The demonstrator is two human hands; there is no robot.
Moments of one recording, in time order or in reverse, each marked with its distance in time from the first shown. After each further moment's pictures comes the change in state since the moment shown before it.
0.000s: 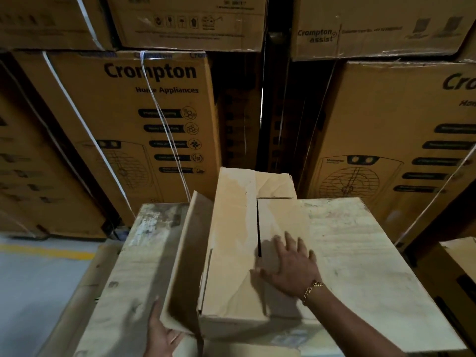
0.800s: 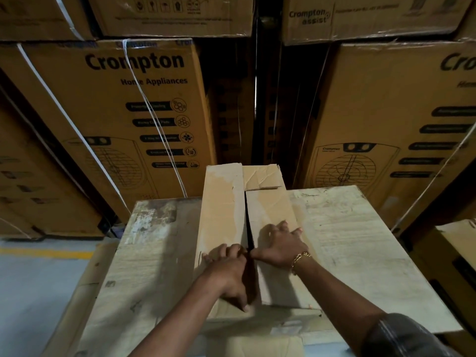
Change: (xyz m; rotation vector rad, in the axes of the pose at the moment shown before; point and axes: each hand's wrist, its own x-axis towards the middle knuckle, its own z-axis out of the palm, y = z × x) left_hand -0.083 -0.010 0.181 2.501 -0.382 0.593; right_hand 0.040 -0.010 -0.009 0.173 -0.145 0.149
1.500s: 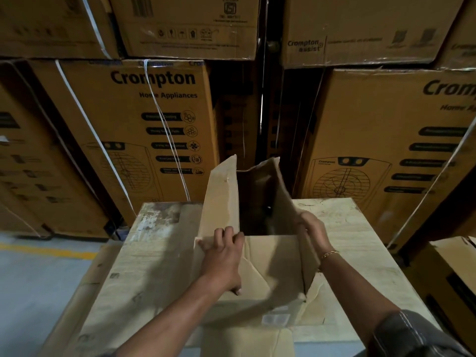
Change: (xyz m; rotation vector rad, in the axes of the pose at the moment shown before) left_hand -0.047 0.031 0.000 0.122 0.508 -0.085; right_hand -0.035 0.066 -0.051 1.232 0.287 -0.114
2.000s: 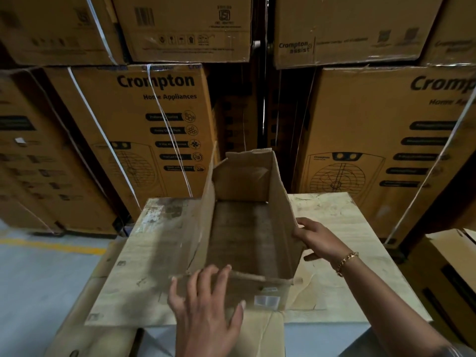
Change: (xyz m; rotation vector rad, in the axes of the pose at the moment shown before) left_hand -0.155 0.044 0.031 -0.151 0.599 -0.151; right_hand -0.064 -0.017 -0.054 -0.471 -0.307 0.139
